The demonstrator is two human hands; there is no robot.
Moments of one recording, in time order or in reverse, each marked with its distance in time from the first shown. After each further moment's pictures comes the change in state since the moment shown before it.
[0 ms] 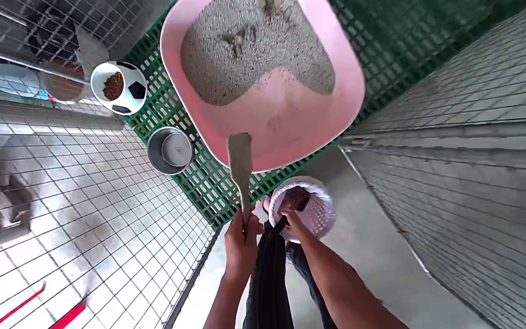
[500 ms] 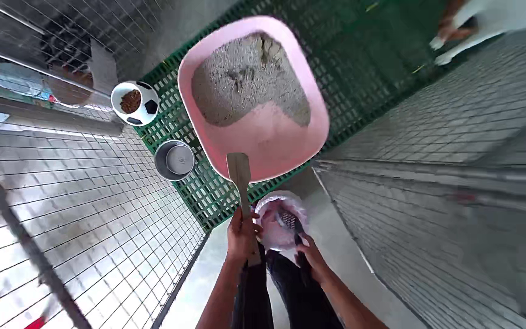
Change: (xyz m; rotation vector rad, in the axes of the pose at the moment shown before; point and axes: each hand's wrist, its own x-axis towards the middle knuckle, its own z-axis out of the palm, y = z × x) left_hand -0.006 0.055 0.011 -0.384 -0.109 -0.247; right_hand -0.193 -0.032 -0.099 -0.040 0.041 -0.126
